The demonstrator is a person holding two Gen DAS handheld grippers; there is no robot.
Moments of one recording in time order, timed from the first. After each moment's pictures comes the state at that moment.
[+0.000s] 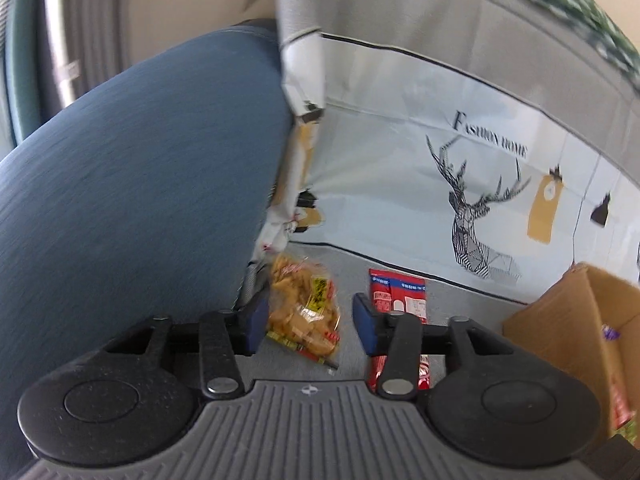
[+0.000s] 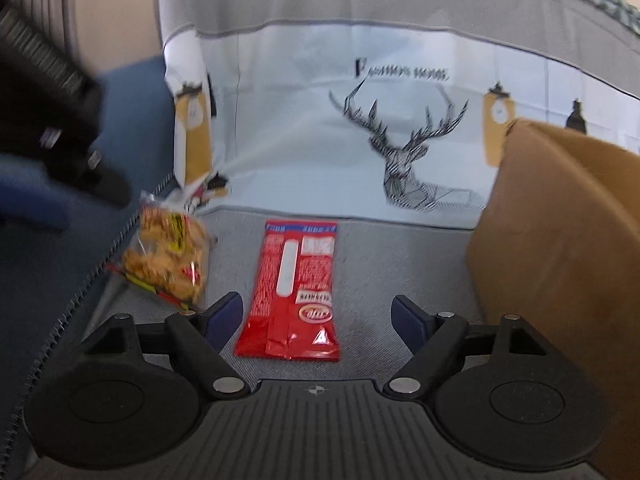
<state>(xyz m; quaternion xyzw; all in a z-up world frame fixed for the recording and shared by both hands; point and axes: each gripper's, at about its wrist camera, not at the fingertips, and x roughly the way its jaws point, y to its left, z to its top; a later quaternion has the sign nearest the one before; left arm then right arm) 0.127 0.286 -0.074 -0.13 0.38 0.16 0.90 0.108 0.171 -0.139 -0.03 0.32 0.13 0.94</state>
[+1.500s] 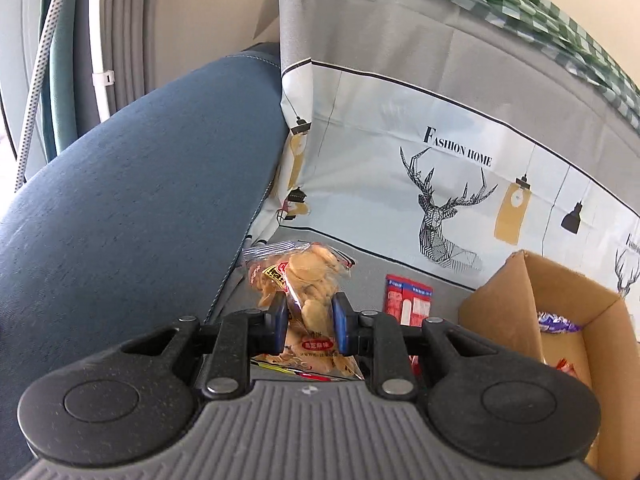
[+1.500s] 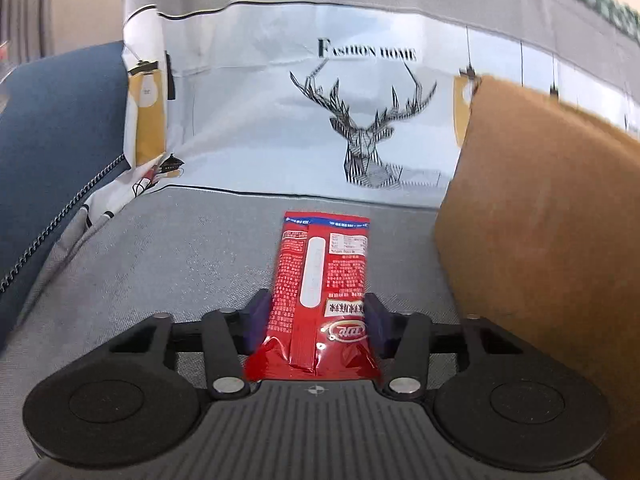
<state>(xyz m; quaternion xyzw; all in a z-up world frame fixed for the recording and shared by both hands) 0.061 0.234 -0.020 -0.16 0.36 0.19 0.90 0.114 0.157 -0.162 -0.05 0.30 0.09 0.95</state>
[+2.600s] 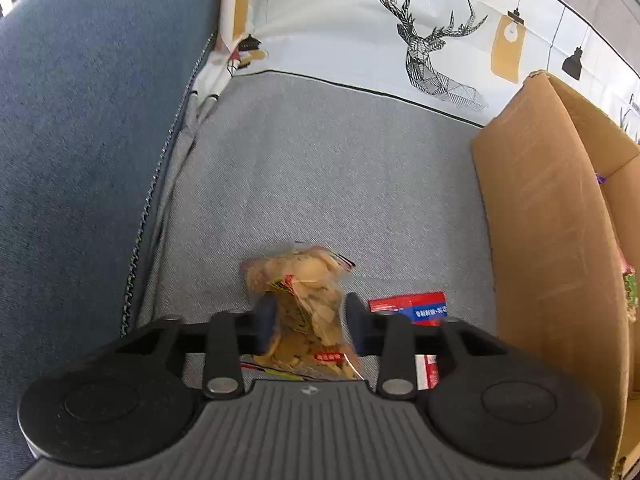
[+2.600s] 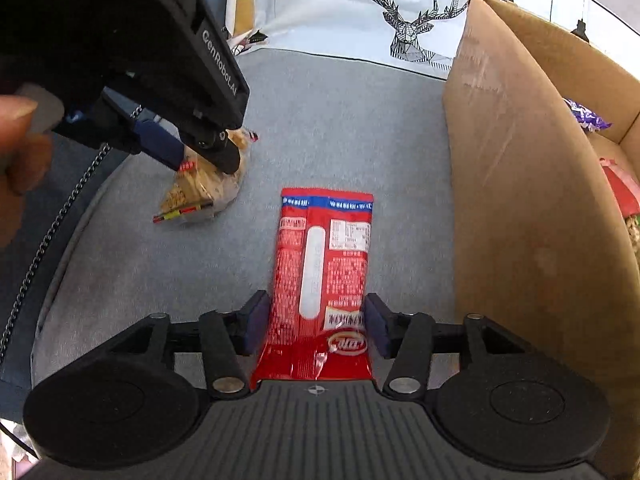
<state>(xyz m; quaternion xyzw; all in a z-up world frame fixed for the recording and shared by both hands) 0.081 0.228 -0.108 -0.11 0.53 0.09 0.83 0.002 0.123 -0.130 -0.07 0.47 0.18 0.86</state>
